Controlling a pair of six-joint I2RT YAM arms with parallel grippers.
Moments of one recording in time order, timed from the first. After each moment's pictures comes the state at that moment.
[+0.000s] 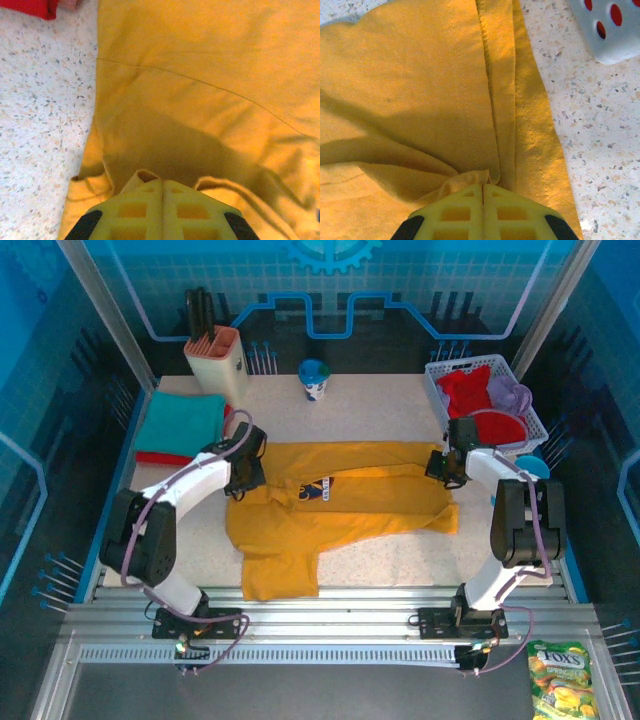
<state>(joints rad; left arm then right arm) -0.31 1.58 1.07 -0.70 -0.22 -0.61 -0.02 1.69 1.03 -0.47 -0.06 0.31</state>
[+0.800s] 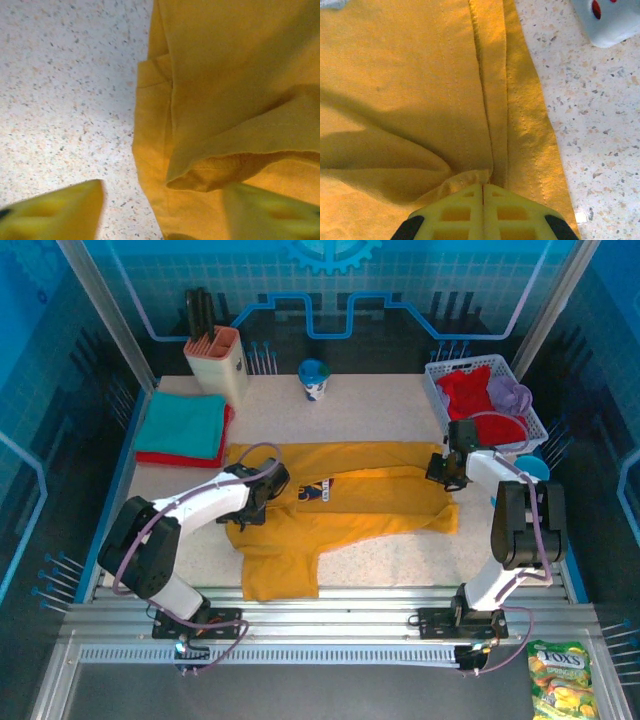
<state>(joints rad) -0.51 1.56 0.98 -0.98 -0.47 -0.69 -0.02 1.68 1.02 -0.48 -0.05 0.31</state>
